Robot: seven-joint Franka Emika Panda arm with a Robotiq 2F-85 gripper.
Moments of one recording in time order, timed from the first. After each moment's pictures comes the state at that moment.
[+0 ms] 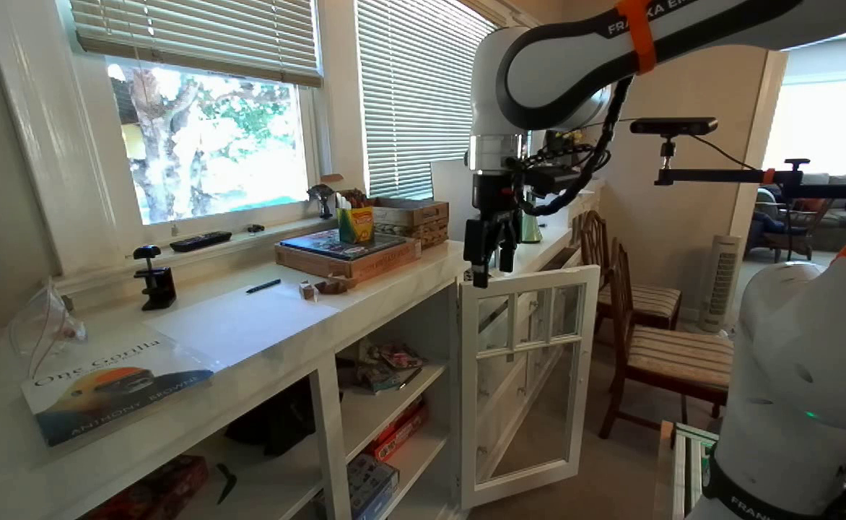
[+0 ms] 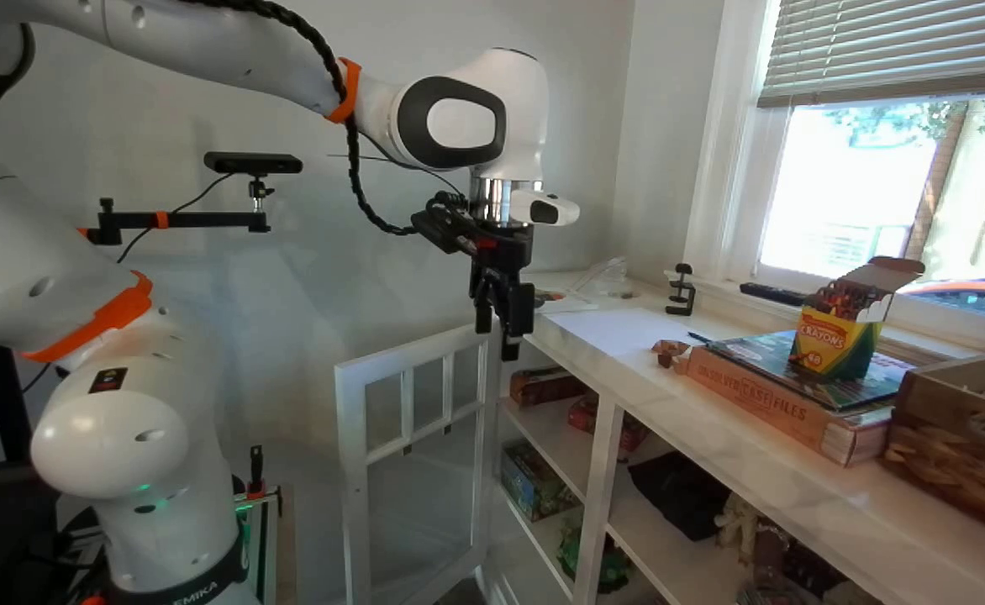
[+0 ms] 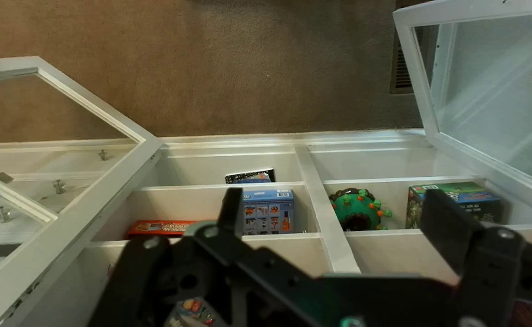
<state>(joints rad) 0.00 -0.63 0.00 -2.51 0.01 1.91 0.01</state>
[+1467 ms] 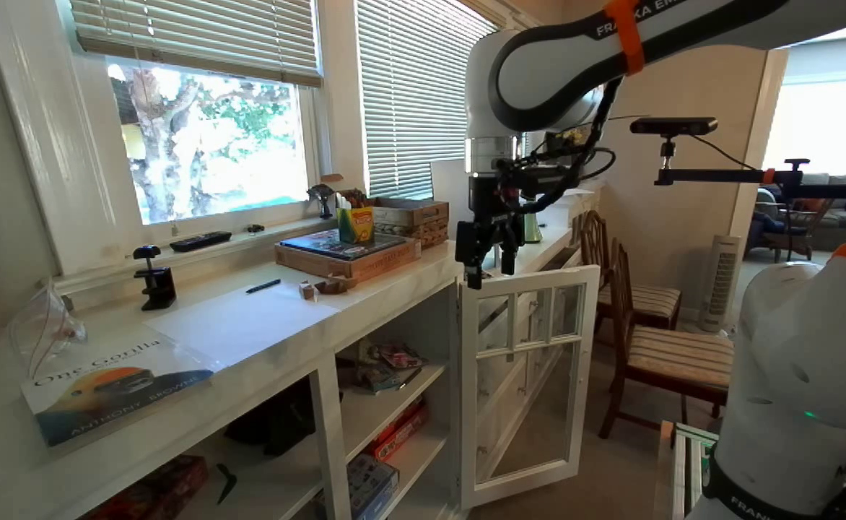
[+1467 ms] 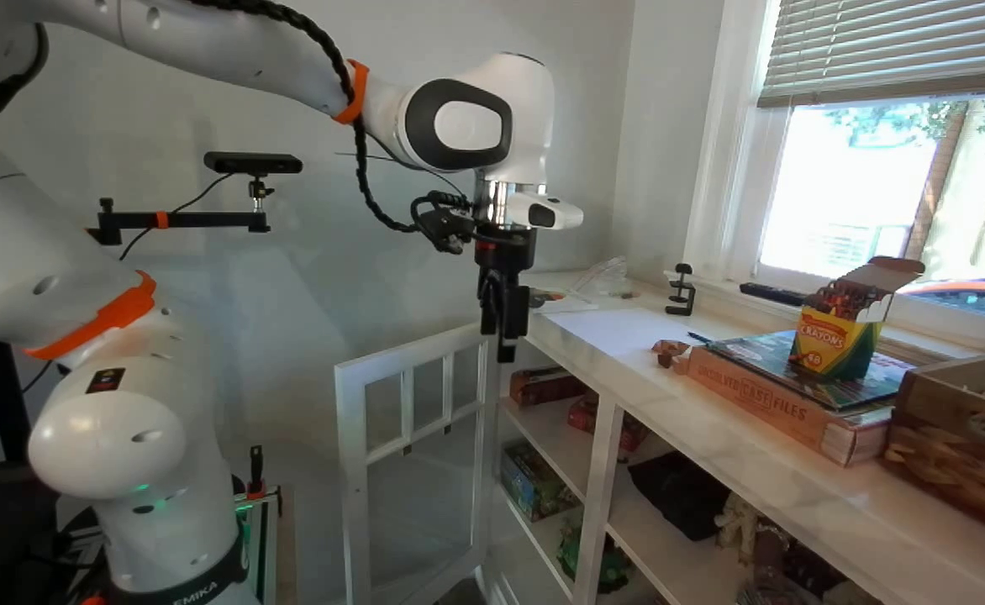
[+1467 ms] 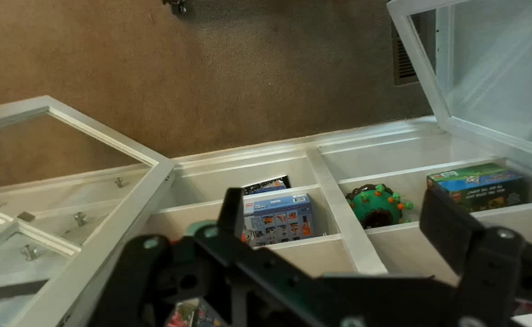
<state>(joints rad) -0.02 -0.59 0.02 -2.49 0.02 1.89 0.16</state>
